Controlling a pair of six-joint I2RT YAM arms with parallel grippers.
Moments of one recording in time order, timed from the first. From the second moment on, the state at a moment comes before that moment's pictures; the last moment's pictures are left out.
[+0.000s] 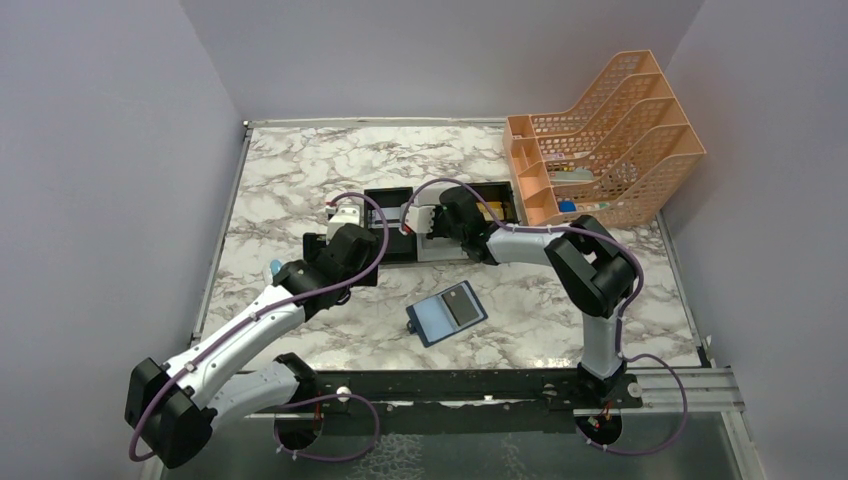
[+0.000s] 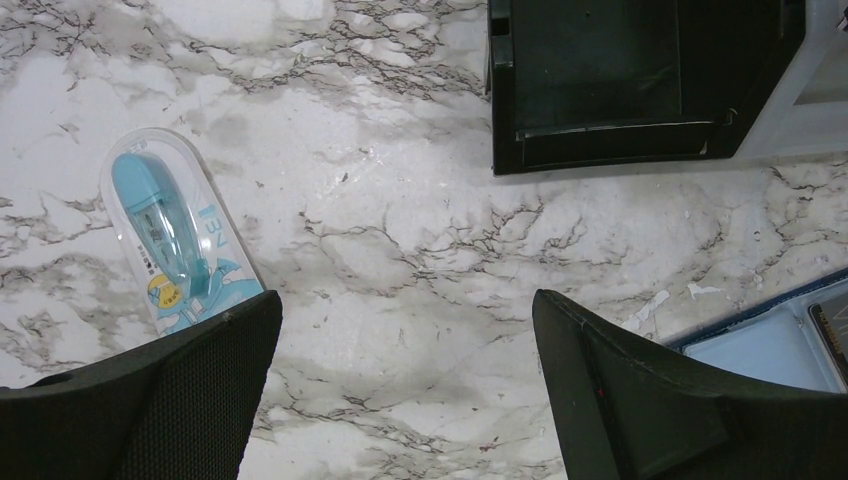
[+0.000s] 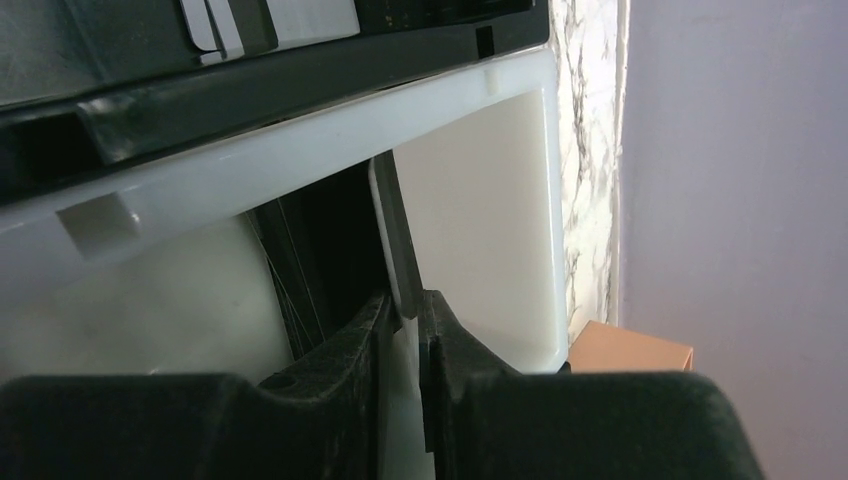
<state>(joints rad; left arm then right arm) -0.68 0.98 0.76 -0.68 -0.53 -0.45 0.73 1.96 1.11 0.31 0.14 -1.03</state>
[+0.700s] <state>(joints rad) -0.68 1.00 0.76 -0.69 -0.50 -0.44 0.73 1.81 1.09 0.21 0.06 -0.93</state>
